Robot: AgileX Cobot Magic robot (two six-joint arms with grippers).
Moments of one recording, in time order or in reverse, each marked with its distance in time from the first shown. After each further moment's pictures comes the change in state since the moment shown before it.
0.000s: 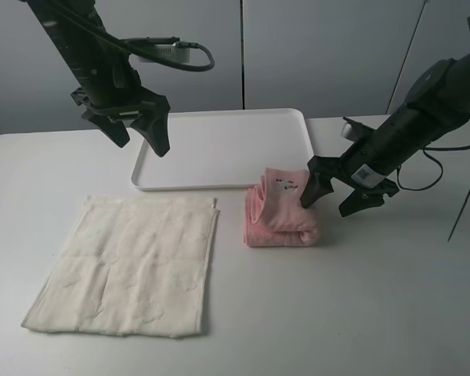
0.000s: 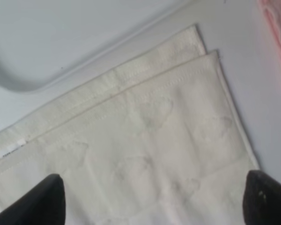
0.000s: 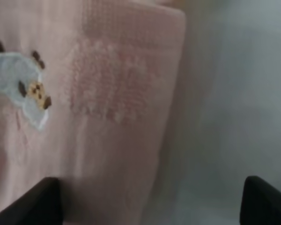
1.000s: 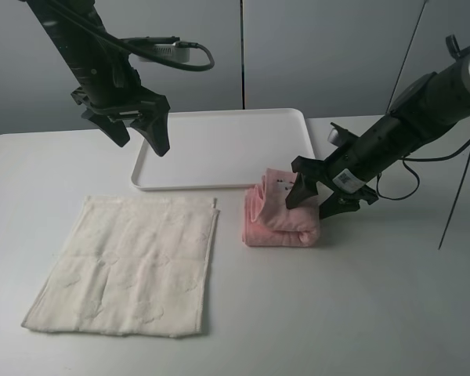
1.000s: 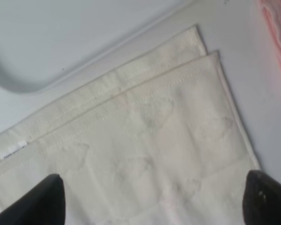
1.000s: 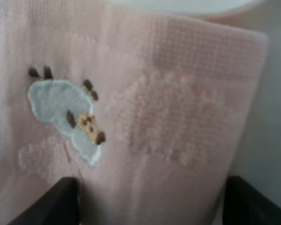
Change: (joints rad) left arm 0.000 0.000 0.000 0.000 -0.002 0.004; right arm 0.032 0.055 -0.002 0.175 -0.022 -0.083
